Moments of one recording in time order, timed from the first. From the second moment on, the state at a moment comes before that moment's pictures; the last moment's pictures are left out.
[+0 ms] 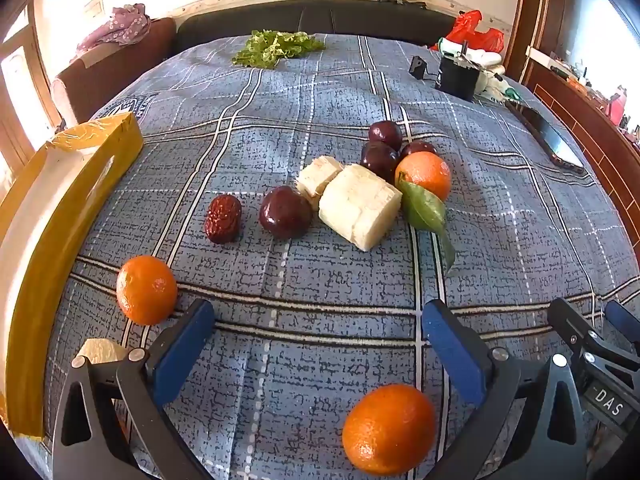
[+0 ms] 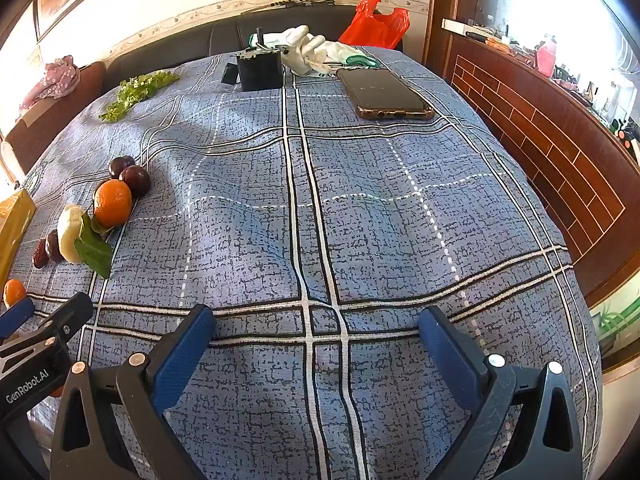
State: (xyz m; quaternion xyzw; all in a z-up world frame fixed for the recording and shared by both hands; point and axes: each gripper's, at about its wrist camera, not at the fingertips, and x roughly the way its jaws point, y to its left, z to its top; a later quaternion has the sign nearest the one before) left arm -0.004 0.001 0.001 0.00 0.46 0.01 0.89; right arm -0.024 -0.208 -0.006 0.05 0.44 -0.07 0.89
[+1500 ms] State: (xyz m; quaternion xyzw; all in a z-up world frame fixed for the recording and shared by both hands) left arm -0.135 0.149 0.070 -0.09 0.38 -0.09 0.92; right arm -0.079 -0.111 0.037 0.05 0.41 0.16 0.90
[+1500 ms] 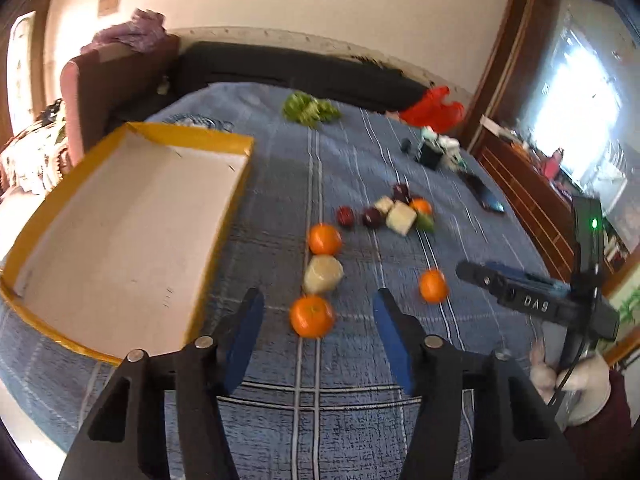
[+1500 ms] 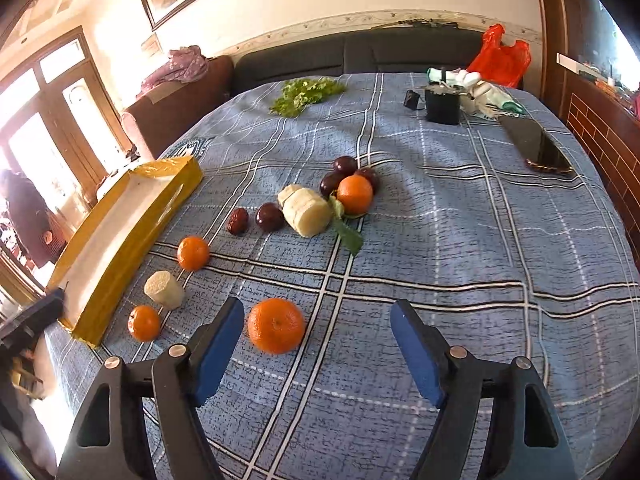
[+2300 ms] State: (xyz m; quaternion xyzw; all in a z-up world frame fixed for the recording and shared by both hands) left arm -0.092 0.115 0.012 0.00 0.45 -0.09 0.89; right arm -0.064 -0.070 0.009 0.01 0.44 0.20 0.87
